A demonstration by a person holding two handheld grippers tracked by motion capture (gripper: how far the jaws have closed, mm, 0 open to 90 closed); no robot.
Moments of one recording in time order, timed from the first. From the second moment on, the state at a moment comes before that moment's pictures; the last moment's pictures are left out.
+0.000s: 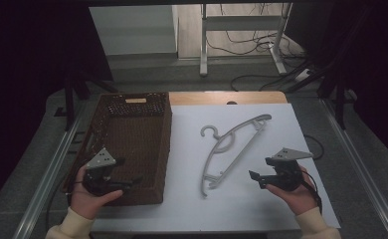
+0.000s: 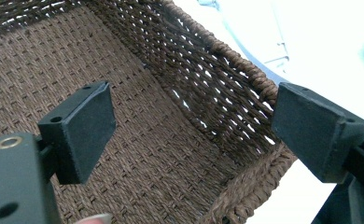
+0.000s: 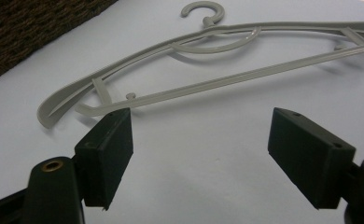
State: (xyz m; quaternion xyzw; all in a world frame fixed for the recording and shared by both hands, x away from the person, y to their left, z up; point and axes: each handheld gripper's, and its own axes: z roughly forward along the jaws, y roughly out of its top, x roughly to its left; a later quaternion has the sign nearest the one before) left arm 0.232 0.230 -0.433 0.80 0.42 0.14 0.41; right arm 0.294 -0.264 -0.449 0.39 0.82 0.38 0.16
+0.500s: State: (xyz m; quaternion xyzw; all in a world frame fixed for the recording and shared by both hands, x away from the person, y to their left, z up) left arm 0.231 0.232 -0.431 0.80 0.42 0.14 0.41; right arm 0.304 -0.259 -0.449 0.39 0.83 0.37 0.15
